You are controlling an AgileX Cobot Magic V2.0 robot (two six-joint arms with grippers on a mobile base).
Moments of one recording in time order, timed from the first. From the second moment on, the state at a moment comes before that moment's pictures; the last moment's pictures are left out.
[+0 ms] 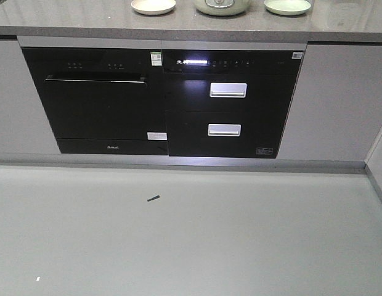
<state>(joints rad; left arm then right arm) 0.02 -0.01 0.03 0.13 0.15 -0.26 0.07 -0.01 0.03 -0.17 0.00 0.37</state>
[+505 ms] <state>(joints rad) 0.02 -0.01 0.03 0.13 0.15 -0.26 0.07 -0.01 0.03 -0.17 0.00 0.37</state>
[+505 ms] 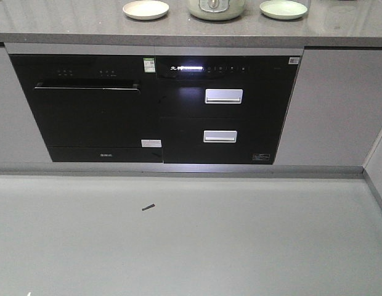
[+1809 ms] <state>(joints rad) 0.02 -0.01 0.03 0.13 0.15 -0.26 0.07 -0.01 0.03 -0.17 0.00 0.37</state>
